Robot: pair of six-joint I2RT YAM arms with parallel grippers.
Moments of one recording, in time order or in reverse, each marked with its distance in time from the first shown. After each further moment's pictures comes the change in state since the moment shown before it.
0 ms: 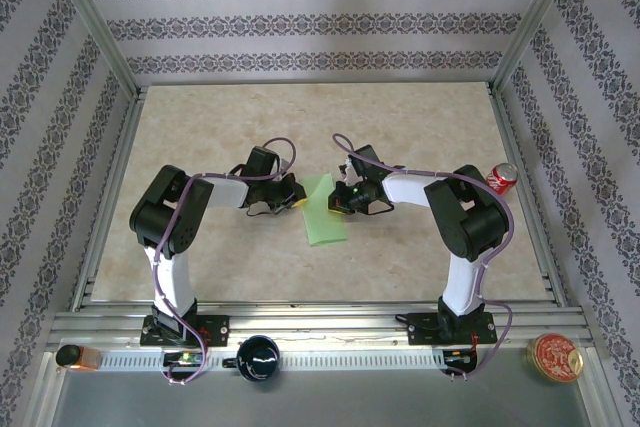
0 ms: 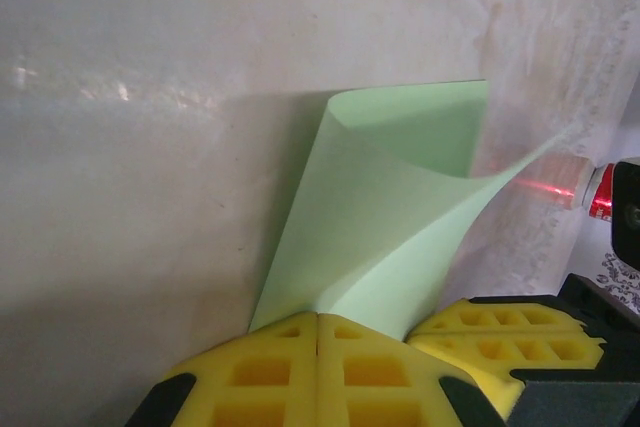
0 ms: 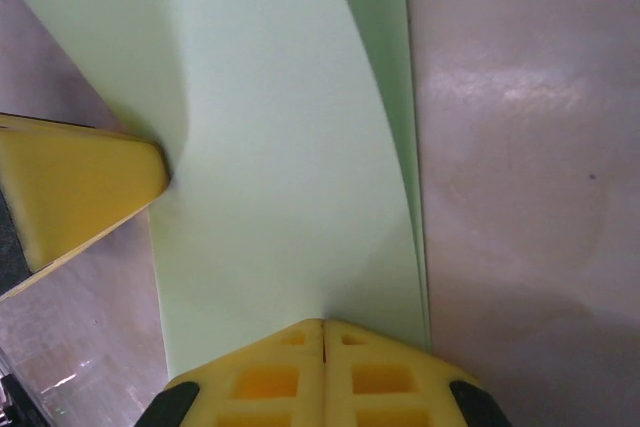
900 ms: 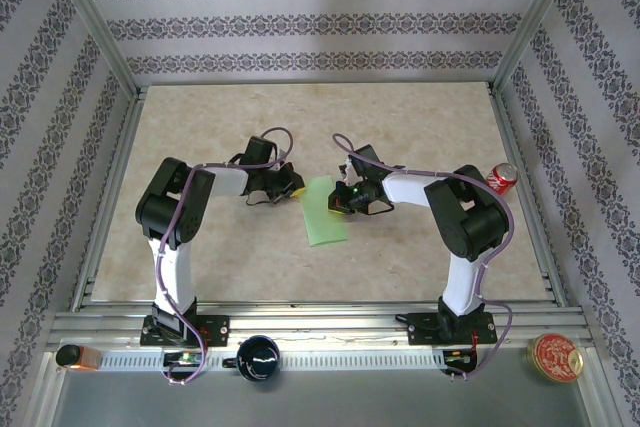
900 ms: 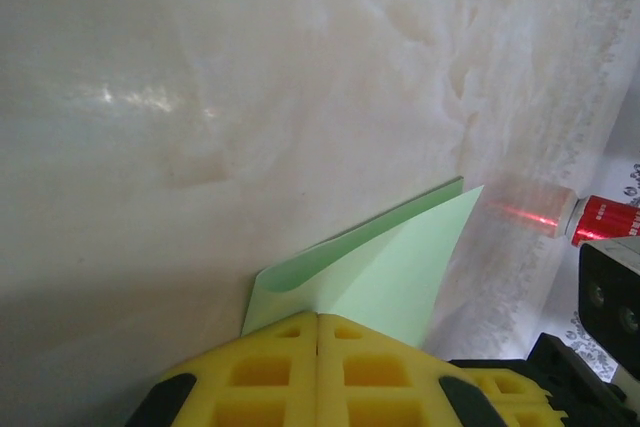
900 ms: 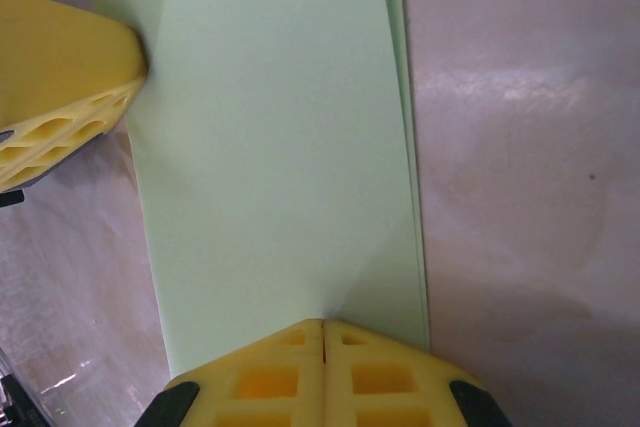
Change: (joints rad) left arm 0.051 0.080 0.132 -0.076 0.028 0.026; right arm 0.000 0.000 0.000 0.000 0.000 0.000
